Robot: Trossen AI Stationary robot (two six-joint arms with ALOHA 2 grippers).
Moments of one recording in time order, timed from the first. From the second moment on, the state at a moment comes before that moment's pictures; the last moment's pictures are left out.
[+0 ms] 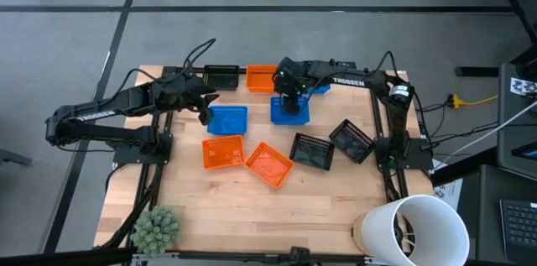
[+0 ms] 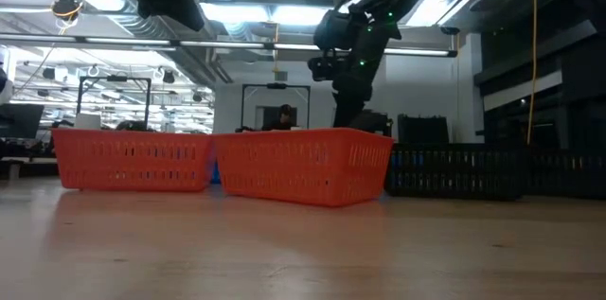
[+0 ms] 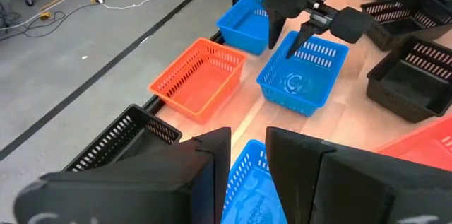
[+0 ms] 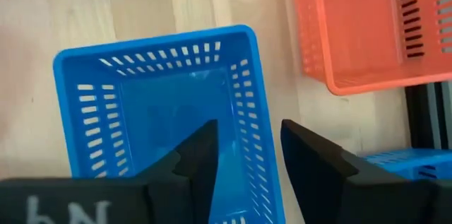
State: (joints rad) left arm 0.28 0.81 0.85 -0.51 -0.32 -0.10; right arm -0.45 1.96 1.53 -0.73 -0.03 -0.32
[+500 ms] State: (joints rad) left arm 0.28 0.81 0.85 -0.51 -0.32 -0.10; right arm -0.48 1.96 1.41 -0.62 -0.03 -0.32
